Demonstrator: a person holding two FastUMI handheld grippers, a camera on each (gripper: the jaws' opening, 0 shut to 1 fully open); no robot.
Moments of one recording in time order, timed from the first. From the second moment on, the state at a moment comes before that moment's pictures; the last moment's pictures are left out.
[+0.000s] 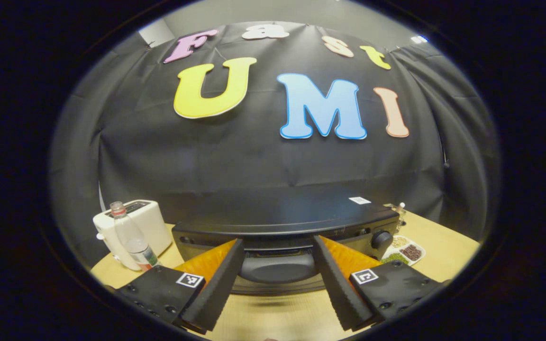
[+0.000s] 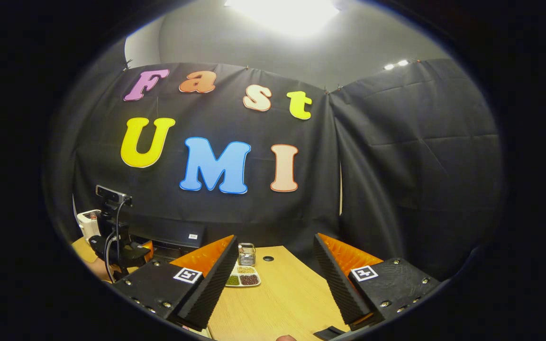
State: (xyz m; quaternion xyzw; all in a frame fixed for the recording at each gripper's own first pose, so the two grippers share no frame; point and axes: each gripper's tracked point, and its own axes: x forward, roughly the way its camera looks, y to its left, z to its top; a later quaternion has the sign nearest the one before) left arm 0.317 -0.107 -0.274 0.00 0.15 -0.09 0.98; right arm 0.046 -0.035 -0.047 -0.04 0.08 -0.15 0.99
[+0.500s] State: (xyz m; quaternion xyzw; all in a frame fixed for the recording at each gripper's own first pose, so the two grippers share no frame) left arm 0.255 -0.100 -0.301 -0.01 0.19 -0.08 0.98; right arm 0.041 -0.038 -0.050 -0.04 0.08 -0.10 0.99
